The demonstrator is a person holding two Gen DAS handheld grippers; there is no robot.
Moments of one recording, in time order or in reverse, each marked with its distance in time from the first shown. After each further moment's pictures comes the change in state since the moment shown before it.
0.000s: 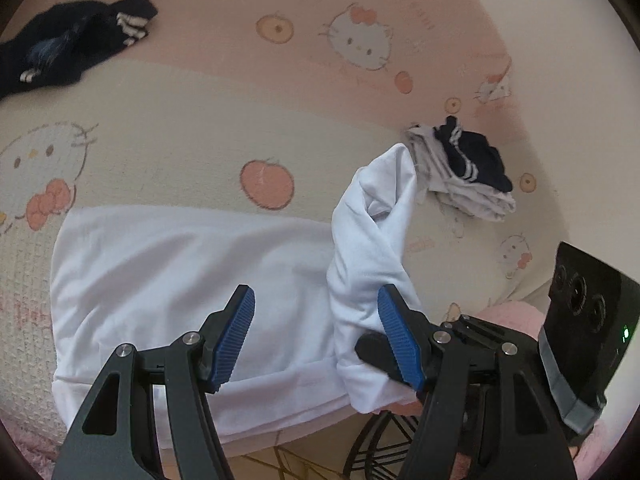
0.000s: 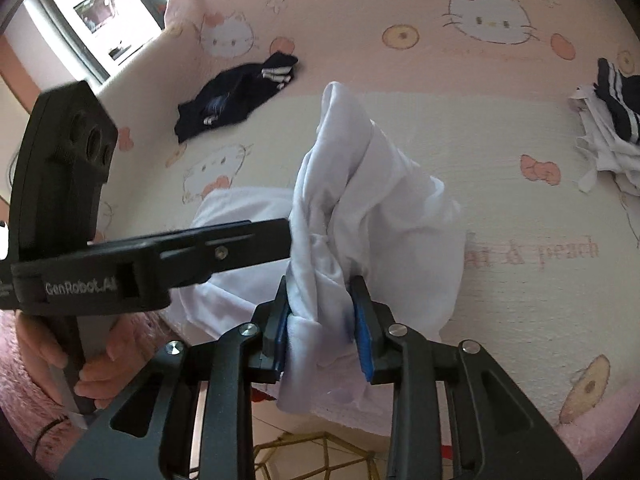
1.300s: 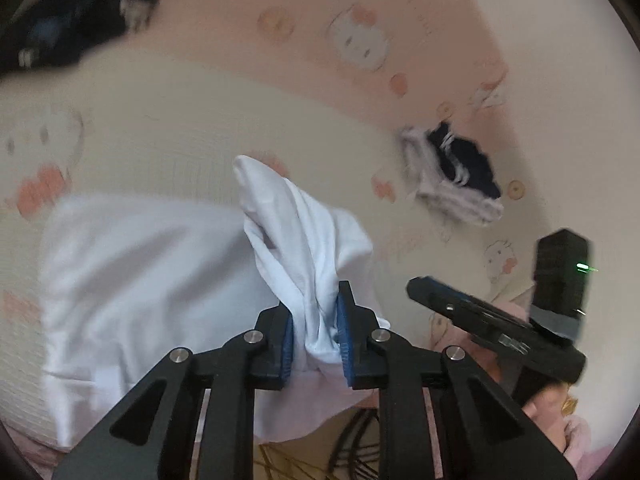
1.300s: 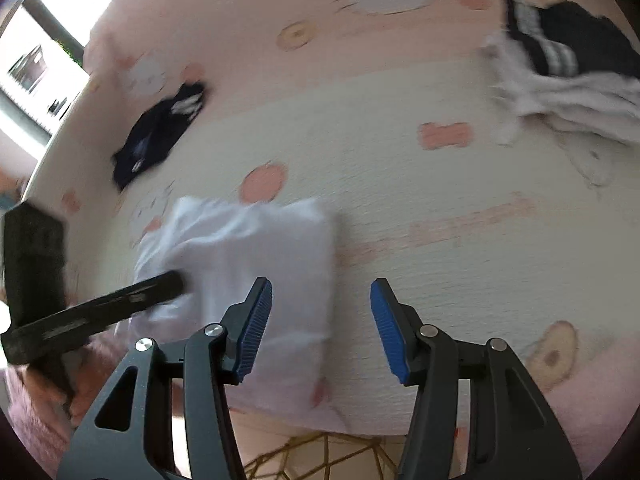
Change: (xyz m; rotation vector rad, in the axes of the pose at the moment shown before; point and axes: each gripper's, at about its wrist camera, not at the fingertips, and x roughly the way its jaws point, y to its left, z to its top) left arm -0.016 -0.001 0.001 -0.006 -0.057 -0.064; right arm -0.019 -0.080 -0.003 0.277 -0.010 -0.116
